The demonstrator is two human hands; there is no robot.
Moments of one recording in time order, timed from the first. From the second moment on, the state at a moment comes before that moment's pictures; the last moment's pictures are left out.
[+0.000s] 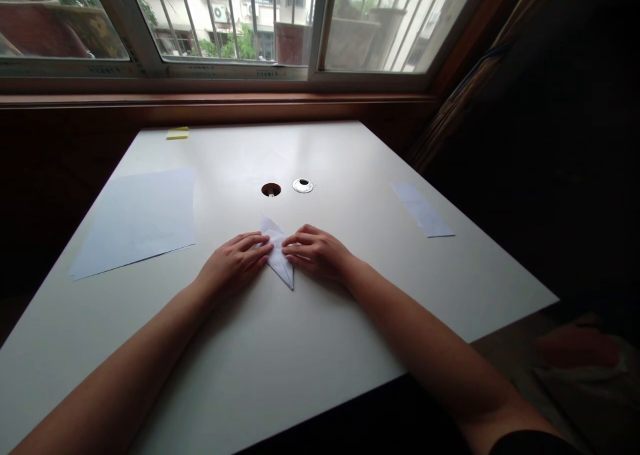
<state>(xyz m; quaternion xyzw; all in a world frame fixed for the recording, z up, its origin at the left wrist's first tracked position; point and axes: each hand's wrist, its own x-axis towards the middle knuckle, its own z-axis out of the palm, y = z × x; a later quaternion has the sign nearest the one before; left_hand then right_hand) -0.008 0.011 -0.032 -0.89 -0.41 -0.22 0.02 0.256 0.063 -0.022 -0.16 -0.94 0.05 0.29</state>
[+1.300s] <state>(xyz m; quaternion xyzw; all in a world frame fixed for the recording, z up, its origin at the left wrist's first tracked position) 0.013 -0.009 -0.004 -0.96 -0.21 -0.18 -0.05 0.258 0.072 -0.028 -0.22 -0.94 0.05 0.26</state>
